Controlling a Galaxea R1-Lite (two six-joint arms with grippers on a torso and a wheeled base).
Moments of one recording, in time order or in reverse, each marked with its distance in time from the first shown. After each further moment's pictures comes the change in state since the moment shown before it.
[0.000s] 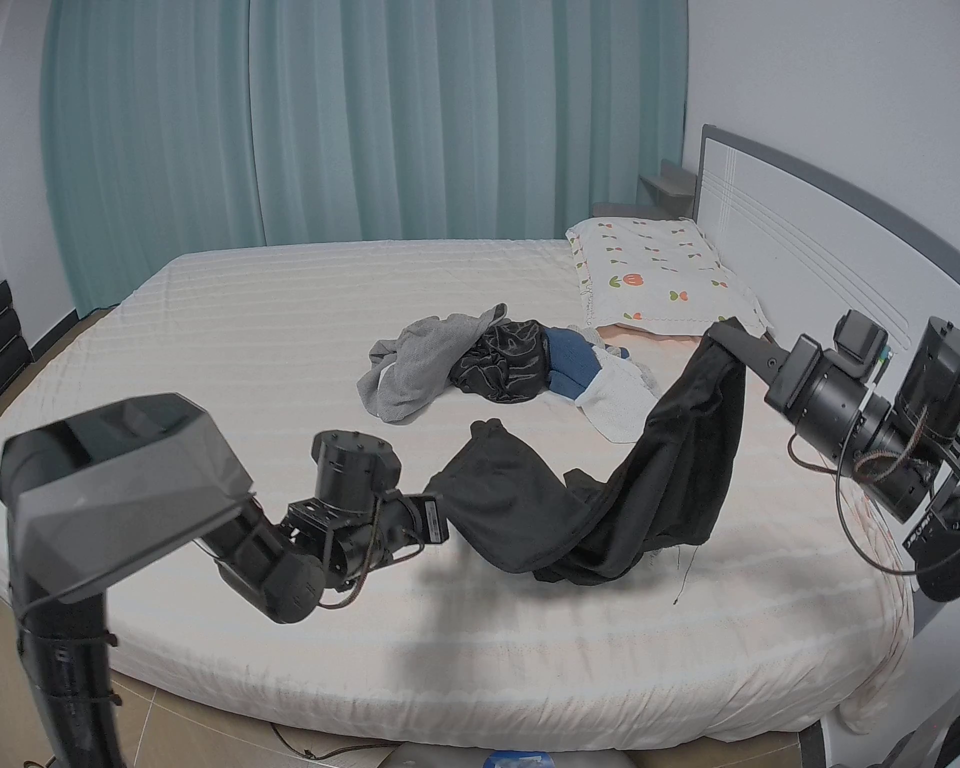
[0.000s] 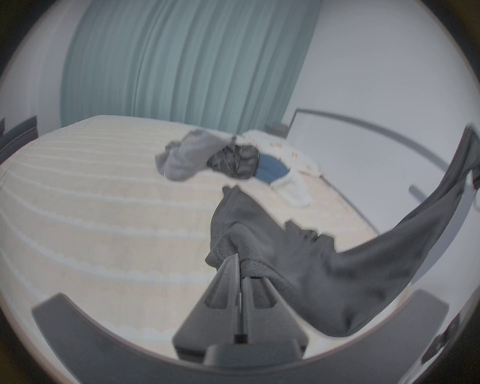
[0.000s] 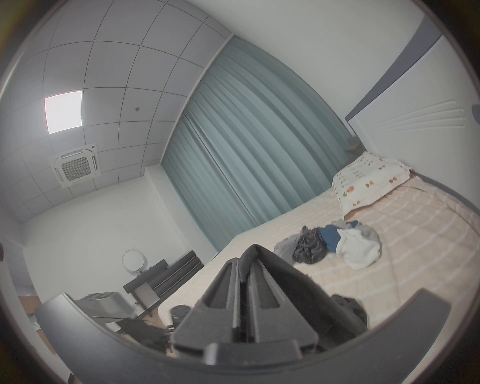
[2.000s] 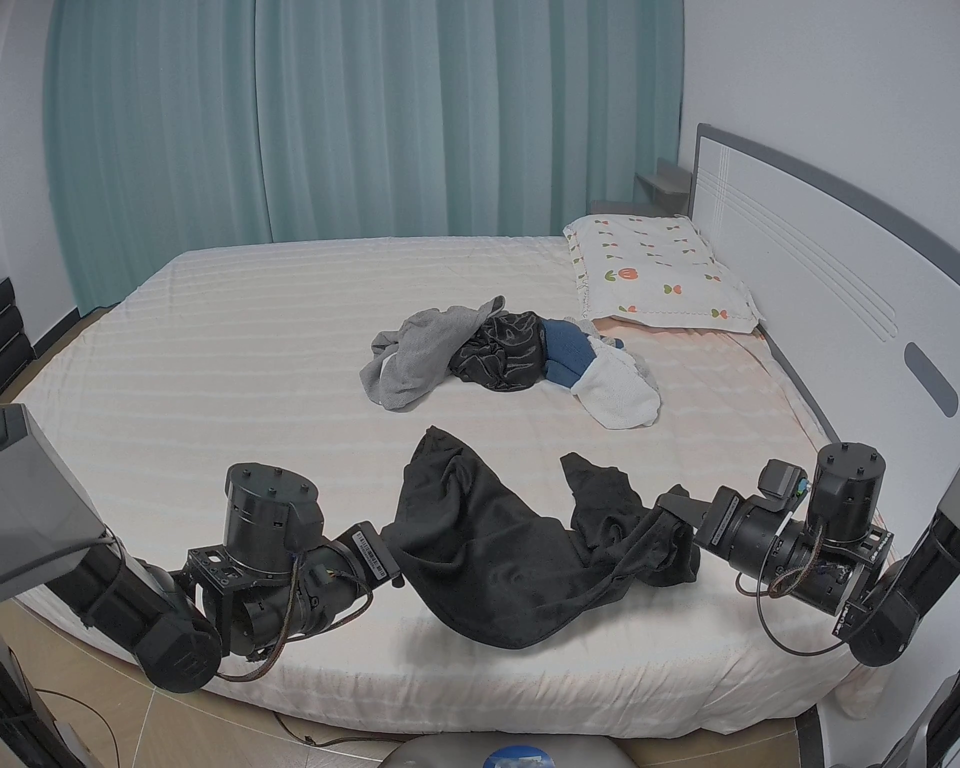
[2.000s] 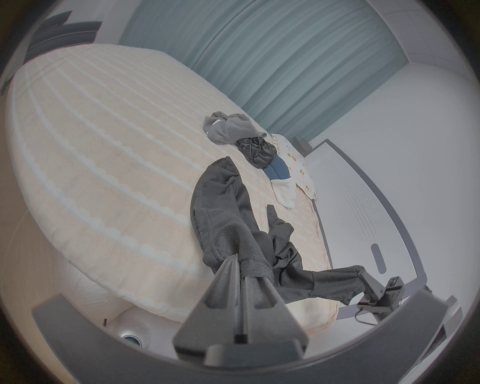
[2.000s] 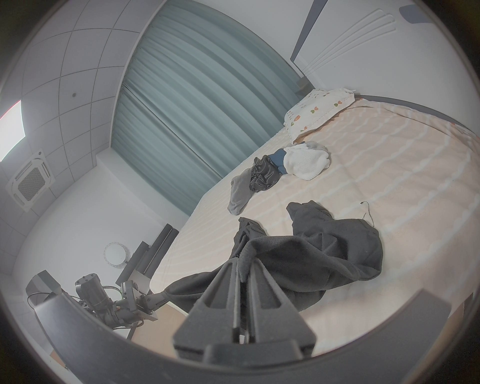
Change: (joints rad) left arm -0.068 -0.365 0.399 0.028 0.000 -0.557; right arm 0.033 0.284 0.227 -0.122 -0.051 0.160
